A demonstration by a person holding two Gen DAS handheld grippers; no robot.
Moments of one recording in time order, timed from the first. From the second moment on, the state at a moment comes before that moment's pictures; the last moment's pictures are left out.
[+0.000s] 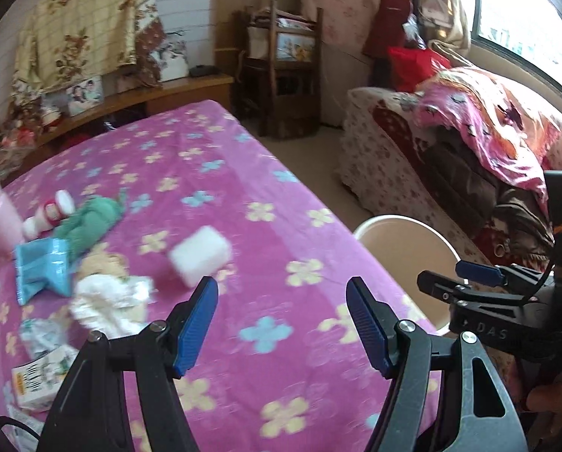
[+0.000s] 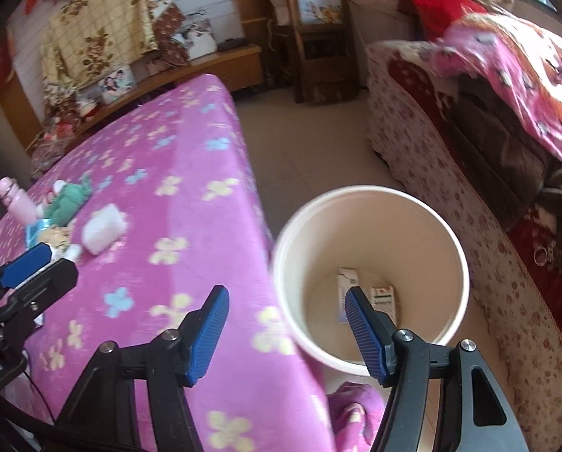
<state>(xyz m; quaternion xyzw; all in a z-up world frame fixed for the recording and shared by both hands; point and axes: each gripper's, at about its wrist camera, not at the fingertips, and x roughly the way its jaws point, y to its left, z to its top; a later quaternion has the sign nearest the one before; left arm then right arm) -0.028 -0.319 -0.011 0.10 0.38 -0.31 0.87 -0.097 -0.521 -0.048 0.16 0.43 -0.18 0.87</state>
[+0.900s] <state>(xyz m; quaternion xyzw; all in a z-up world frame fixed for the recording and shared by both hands) 0.025 -0.096 -0.023 0.04 0.41 -0.18 0.89 -0.008 -0.350 -0.044 0.10 0.45 -0.04 0.89</state>
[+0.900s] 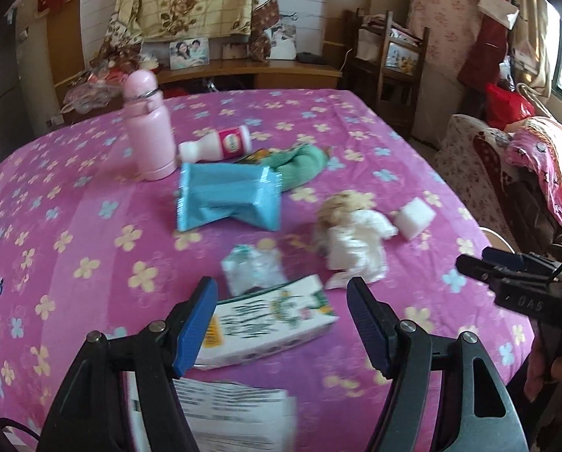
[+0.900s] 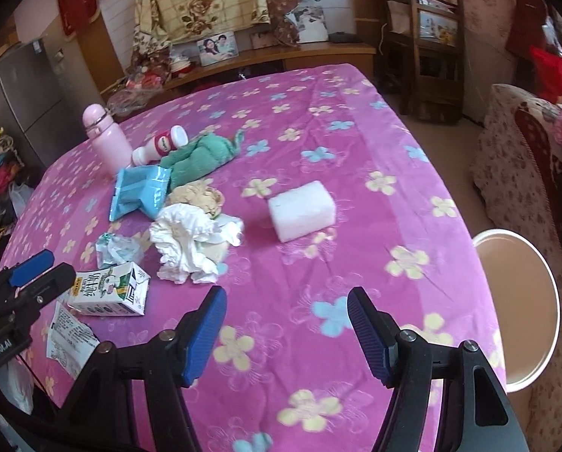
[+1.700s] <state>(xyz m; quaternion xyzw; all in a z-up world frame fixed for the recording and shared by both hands) 0.117 -0.106 -0.087 0.03 0.51 -0.23 0.83 0.102 -0.383 -0.100 0.10 0.48 -0.03 0.87</state>
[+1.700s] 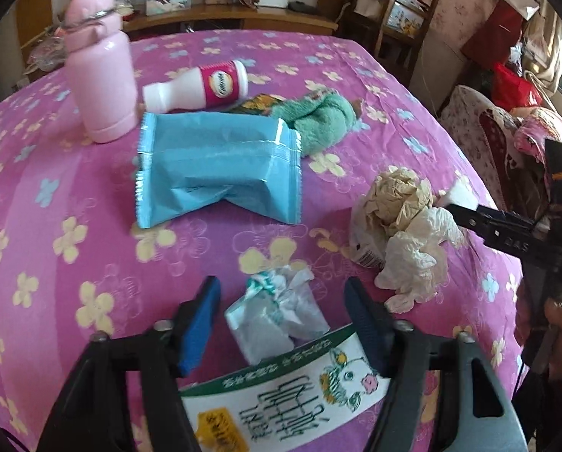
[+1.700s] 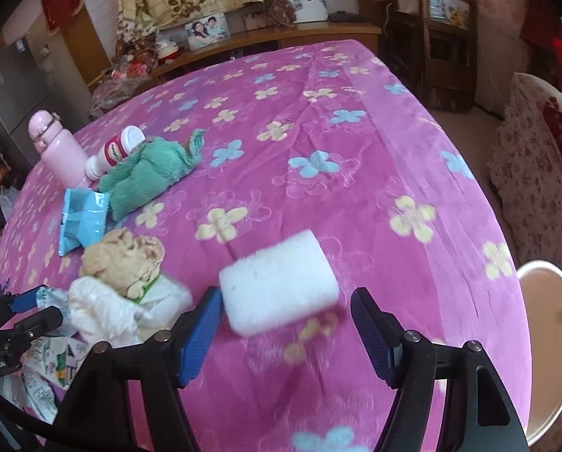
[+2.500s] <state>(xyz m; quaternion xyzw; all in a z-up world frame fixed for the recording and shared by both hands) 0.087 -0.117 -0.037 0.02 0.45 -0.24 0.86 0.043 -0.376 -0.058 0.11 0.43 0.00 0.89</state>
